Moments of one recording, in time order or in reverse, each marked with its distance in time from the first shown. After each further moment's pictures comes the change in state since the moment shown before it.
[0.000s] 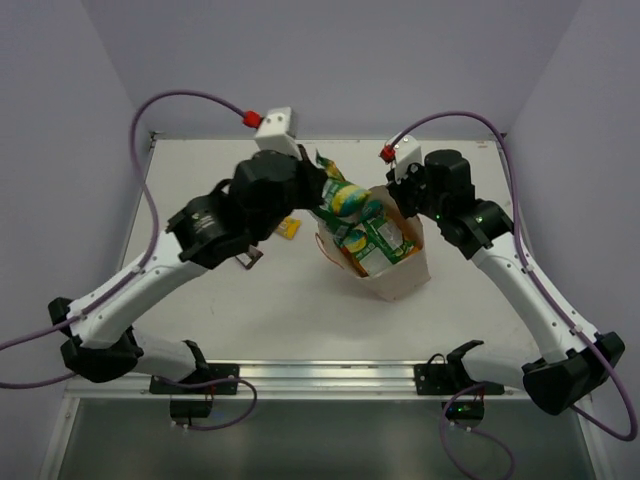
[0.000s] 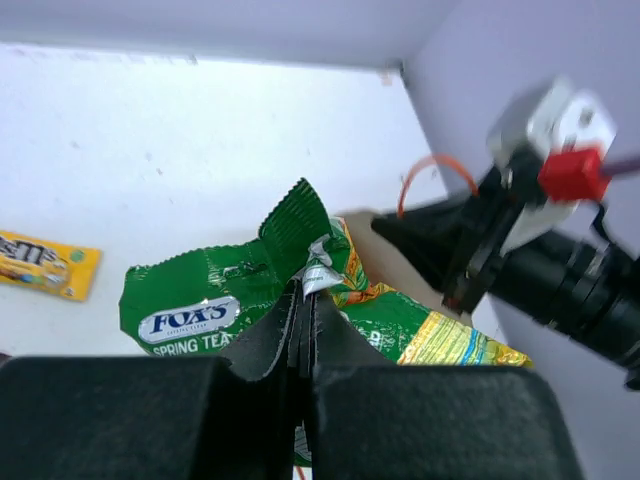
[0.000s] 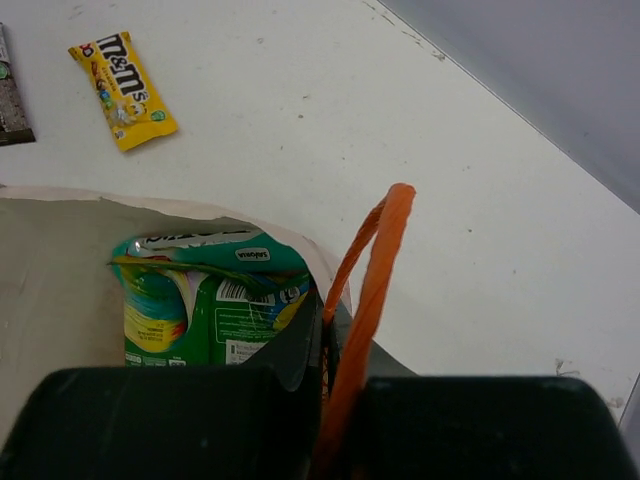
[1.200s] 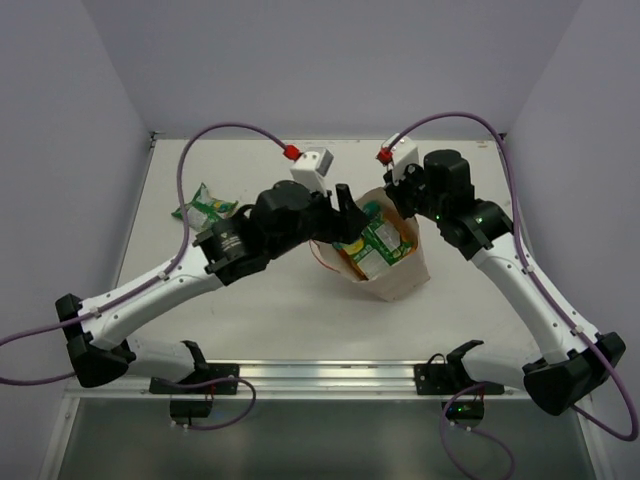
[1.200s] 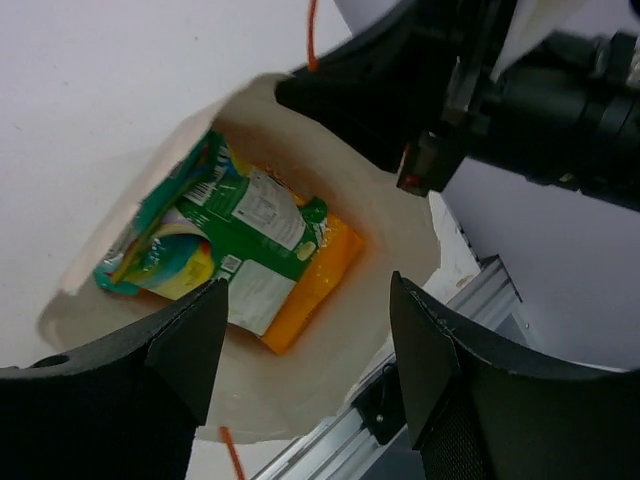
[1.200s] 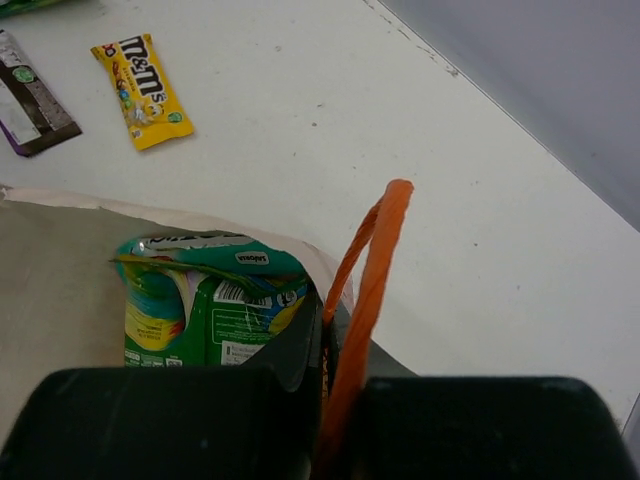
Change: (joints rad) left arm 0.032 -0.108 -0.301 0.232 0.303 0.017; right arm 0.011 -0.005 0.002 0.003 -0.024 -0.020
